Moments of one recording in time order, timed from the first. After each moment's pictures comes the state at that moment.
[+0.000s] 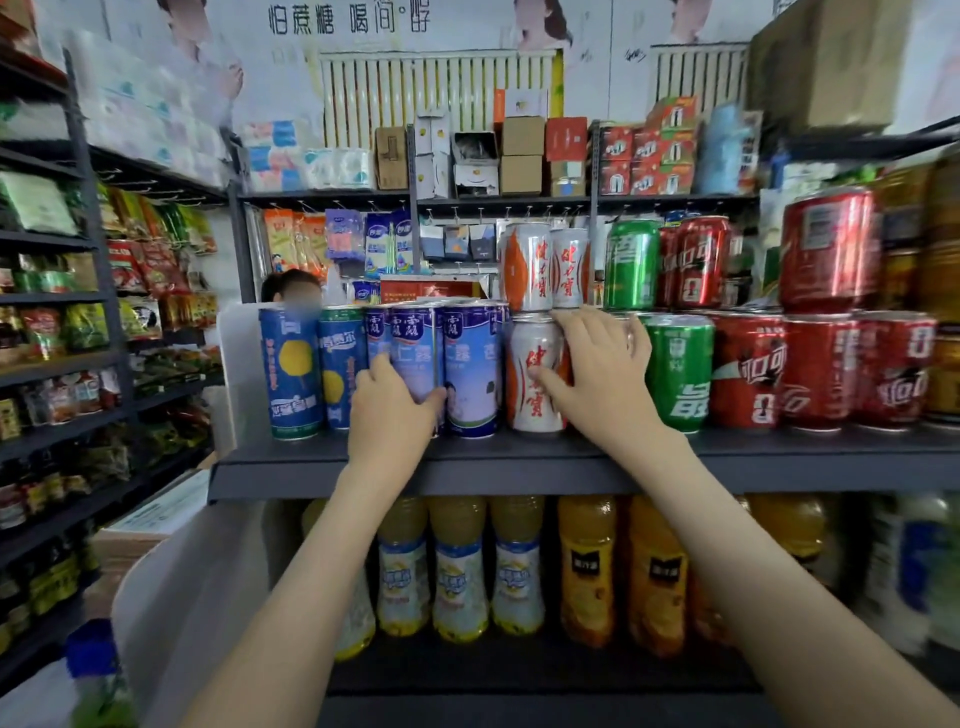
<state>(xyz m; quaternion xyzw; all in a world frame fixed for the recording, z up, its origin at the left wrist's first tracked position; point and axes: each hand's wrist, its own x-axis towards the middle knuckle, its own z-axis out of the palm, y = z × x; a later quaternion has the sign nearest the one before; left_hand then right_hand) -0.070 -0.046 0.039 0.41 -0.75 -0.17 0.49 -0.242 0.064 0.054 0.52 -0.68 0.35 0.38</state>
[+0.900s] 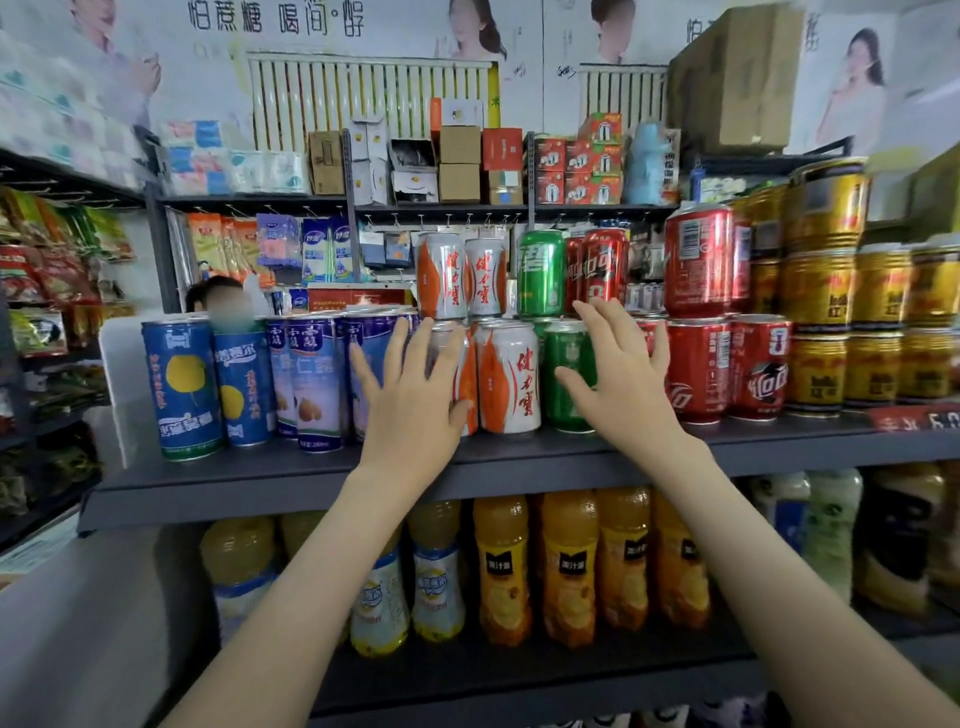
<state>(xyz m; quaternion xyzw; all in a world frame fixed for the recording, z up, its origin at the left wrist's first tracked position) -0.141 0.010 0.041 0.23 -0.83 0.16 0.48 -0.309 0.142 0.052 0.48 -0.70 0.37 0.39</state>
